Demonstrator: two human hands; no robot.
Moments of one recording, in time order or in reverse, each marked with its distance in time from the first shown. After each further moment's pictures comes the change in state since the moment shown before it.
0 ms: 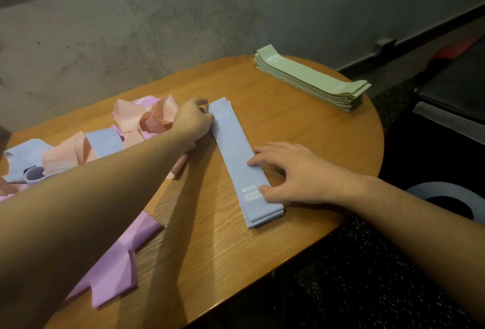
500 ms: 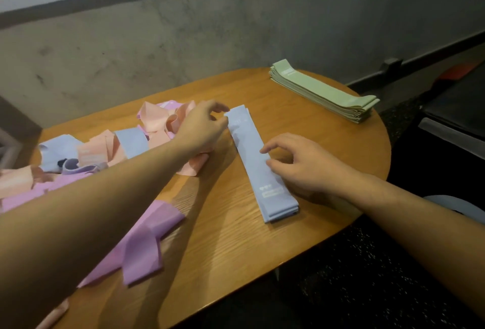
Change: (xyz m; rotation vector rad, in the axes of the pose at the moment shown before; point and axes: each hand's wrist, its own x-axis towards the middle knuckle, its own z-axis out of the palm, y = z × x) left_hand -0.049 0.002 -0.043 0.045 0.021 0.306; right_hand 0.013 -0.021 -0.008 0.132 0.210 0.010
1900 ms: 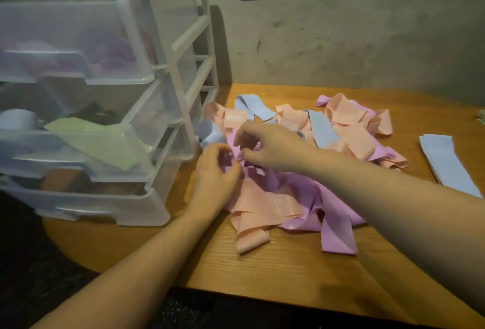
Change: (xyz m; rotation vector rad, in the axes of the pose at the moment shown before) left_hand -0.248 -0.204 -0.160 -0.151 0.626 -0.374; right_hand 0.119 -0.304 0.207 0.000 -0.423 -0.530
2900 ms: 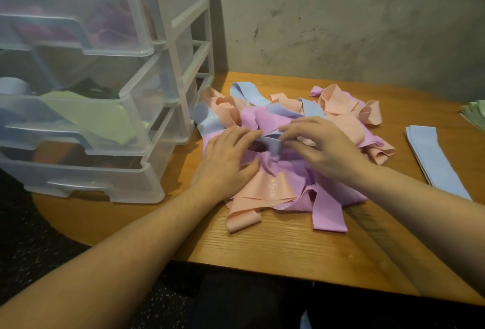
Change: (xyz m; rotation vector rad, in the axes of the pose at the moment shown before) left_hand -0.006 0.003 0.011 0.452 -0.246 0.396; right_hand -0.076 0.065 -0.011 -0.186 0.342 -0.165
